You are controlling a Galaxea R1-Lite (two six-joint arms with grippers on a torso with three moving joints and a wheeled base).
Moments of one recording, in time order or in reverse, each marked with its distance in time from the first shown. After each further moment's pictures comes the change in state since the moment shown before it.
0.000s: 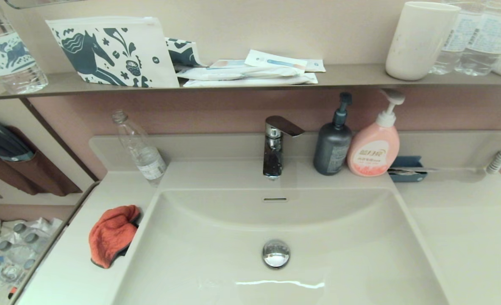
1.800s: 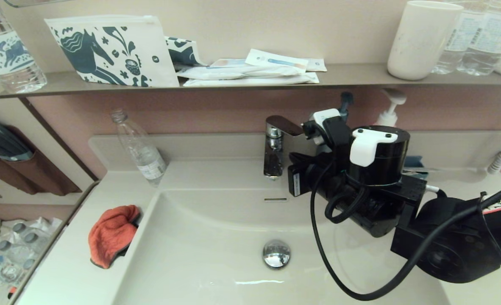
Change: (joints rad) left arm 0.000 0.000 0.000 0.000 0.000 0.001; right arm 0.751 1.386 -0.708 -0.690 -0.472 0.109
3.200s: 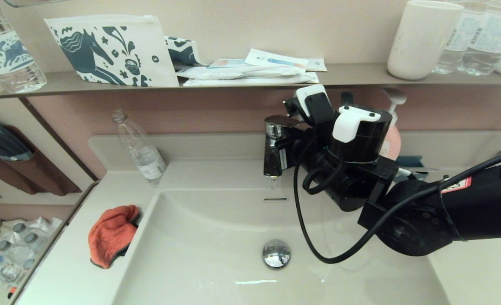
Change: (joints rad) left arm 0.000 0.000 0.000 0.000 0.000 -0.001; right arm 0.004 0.094 -0.192 -0.072 -0.085 -0.161
